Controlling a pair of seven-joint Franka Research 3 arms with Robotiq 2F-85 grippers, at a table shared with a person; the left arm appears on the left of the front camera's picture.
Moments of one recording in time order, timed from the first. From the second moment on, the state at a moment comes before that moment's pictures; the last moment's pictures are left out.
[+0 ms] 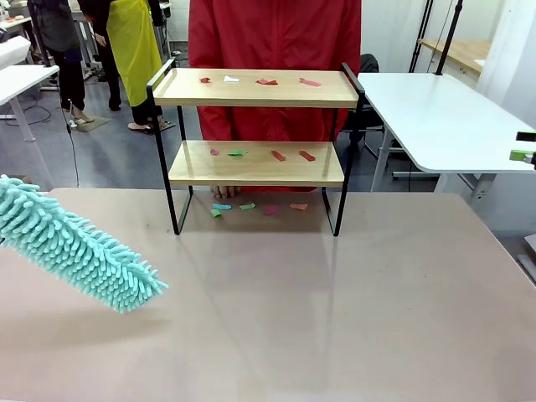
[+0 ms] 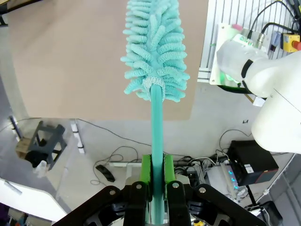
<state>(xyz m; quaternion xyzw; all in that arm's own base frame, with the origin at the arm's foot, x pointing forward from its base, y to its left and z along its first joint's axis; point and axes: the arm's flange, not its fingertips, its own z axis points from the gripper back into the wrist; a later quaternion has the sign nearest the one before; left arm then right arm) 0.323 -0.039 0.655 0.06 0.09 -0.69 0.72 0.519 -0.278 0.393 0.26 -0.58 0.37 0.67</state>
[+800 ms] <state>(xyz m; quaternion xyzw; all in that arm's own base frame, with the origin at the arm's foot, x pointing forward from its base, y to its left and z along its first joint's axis) 0.323 -0.039 0.655 0.06 0.09 -0.69 0.72 0.519 -0.278 0.393 0.26 -0.58 0.37 0.67</state>
